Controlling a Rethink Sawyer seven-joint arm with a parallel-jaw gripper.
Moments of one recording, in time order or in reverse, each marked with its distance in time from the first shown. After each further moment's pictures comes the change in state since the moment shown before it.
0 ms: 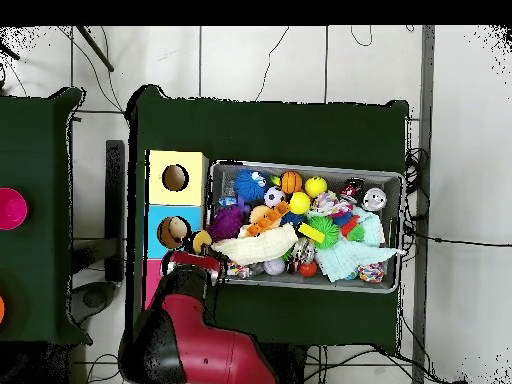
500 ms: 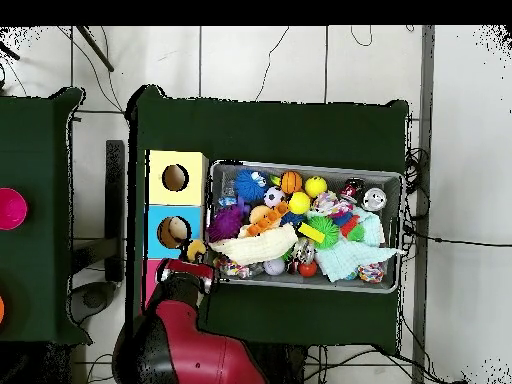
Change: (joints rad) arm 0.032 0.023 0.000 0.025 0.030 -0.009 0.008
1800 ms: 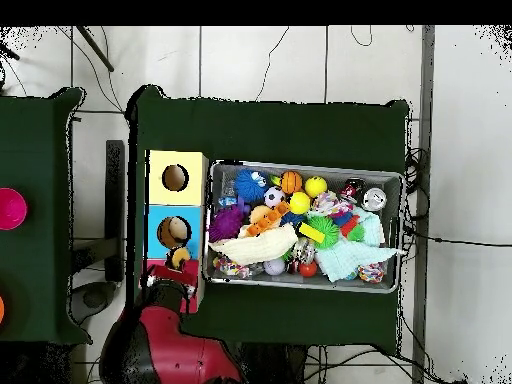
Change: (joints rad) arm 0.104 0.106 -0.002 0.000 0.038 -0.100 0.164
